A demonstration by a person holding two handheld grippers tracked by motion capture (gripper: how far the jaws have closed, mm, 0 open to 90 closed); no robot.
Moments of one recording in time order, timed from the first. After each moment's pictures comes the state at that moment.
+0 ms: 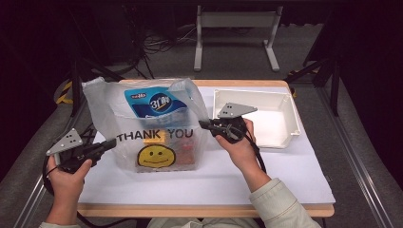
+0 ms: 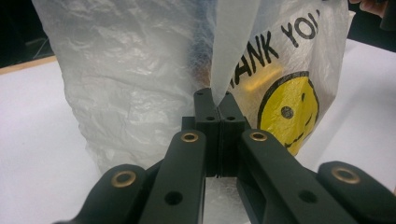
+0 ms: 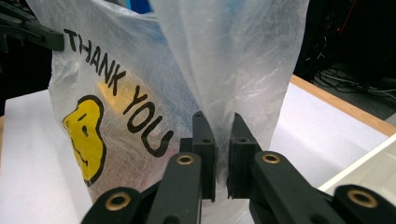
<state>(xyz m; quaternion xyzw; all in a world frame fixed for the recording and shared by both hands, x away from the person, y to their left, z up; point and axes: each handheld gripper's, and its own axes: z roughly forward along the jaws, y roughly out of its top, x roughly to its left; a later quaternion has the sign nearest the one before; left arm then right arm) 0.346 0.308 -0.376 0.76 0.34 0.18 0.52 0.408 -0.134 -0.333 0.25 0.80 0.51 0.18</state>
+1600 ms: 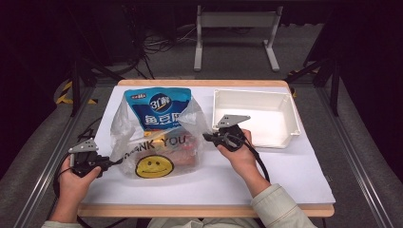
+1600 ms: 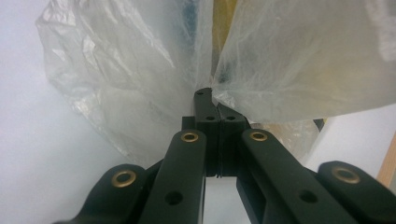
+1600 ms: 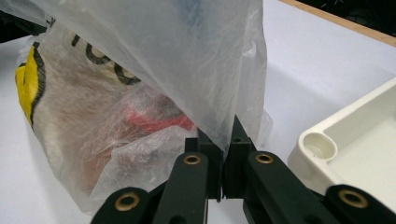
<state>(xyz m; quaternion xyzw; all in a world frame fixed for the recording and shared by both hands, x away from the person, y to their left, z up) 0.359 0.309 -0.427 0.81 0.39 0.05 0.44 0.416 -0.141 -0.387 0.28 0.84 0.45 0.13</state>
